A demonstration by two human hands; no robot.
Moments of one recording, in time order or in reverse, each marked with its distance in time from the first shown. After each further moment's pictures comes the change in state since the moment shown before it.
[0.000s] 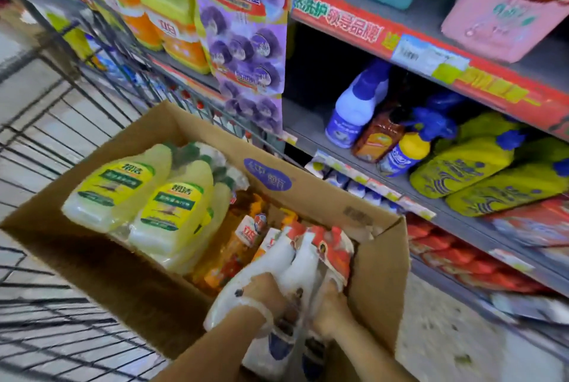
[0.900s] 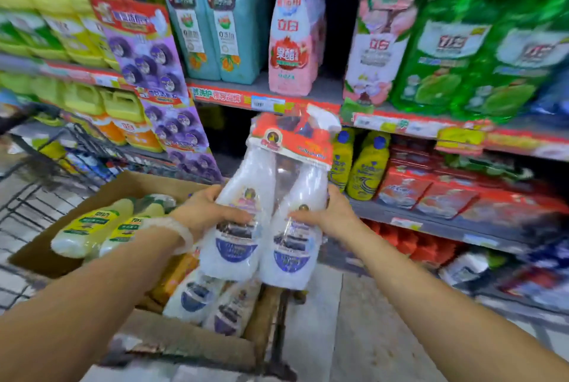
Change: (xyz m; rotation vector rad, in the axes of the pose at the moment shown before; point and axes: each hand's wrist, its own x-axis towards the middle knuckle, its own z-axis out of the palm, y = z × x) left_hand -0.220 0.096 -0.072 -0.591 0.091 0.576; right_hand -0.184 0.074 -0.192 0.656 0.320 -0.682
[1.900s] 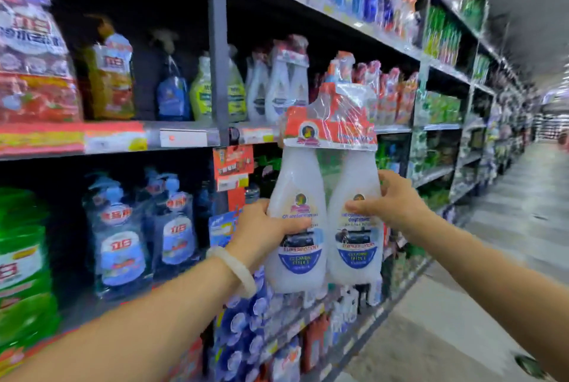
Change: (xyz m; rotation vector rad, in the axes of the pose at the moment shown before) left_hand -0.167 0.300 0.662 0.012 -0.762 0.788; right_hand -0.378 -0.002 -0.619 -0.217 1.254 -0.103
